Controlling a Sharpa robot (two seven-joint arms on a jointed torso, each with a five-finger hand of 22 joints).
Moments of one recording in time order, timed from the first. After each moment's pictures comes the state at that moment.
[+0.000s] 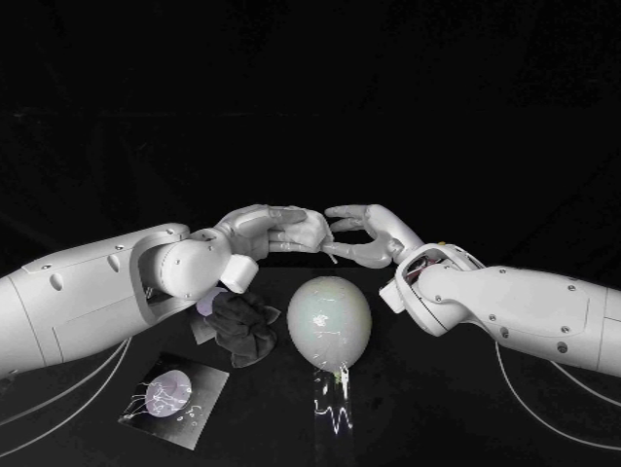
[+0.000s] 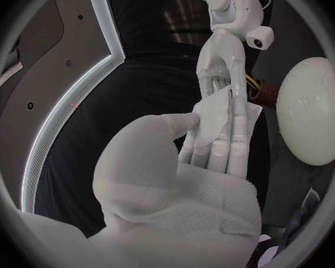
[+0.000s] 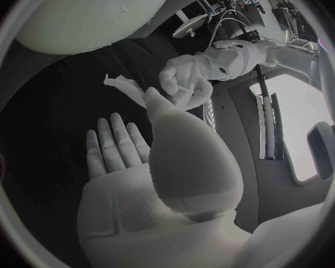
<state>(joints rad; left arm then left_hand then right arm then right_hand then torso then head) 1.38 -0.68 -0.05 1.38 0.16 -0.02 0.07 1.30 0.00 0.74 0.09 0.04 0.86 0.21 0.36 0.23 1.19 0.14 0.07 0.06 1.12 0.09 0.36 0.37 0.17 0.87 0.21 0.45 0.25 1.34 -0.68 -0.16 1.44 -0.81 -0.65 0.18 1.50 -0.06 0.17 0.10 0.07 0.62 0.17 0.06 0.19 0.81 0.25 0.06 0.06 0.63 0.23 0.07 0.12 0.14 0.31 0.29 0.04 0.22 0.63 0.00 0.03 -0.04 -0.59</state>
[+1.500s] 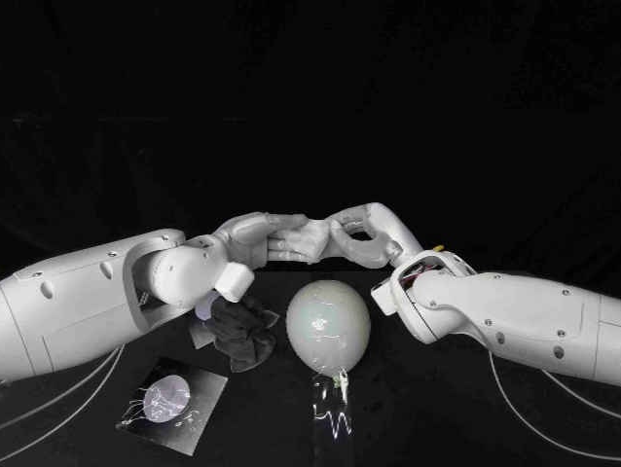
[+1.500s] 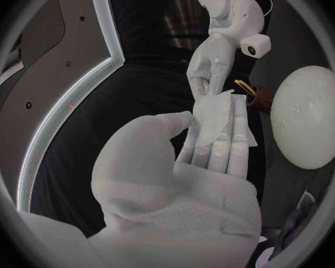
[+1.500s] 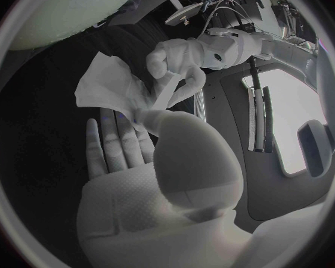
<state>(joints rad) 1.39 -0.70 -0.06 1.40 0.15 0.01 0.04 1.25 -0.08 0.68 0.11 0.04 0.83 0.21 0.35 0.22 1.10 0.17 0.06 0.06 1.08 0.12 0.27 0.36 0.17 0.86 0.24 0.38 0.20 1.33 -0.68 -0.16 1.46 -0.72 -0.75 0.32 1.37 0.00 0.65 0.12 0.05 0.99 0.22 0.16 0.21 1.13 0.16 0.06 0.06 0.97 0.16 0.10 0.12 0.17 0.52 0.29 0.09 0.24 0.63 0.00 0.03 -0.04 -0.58</state>
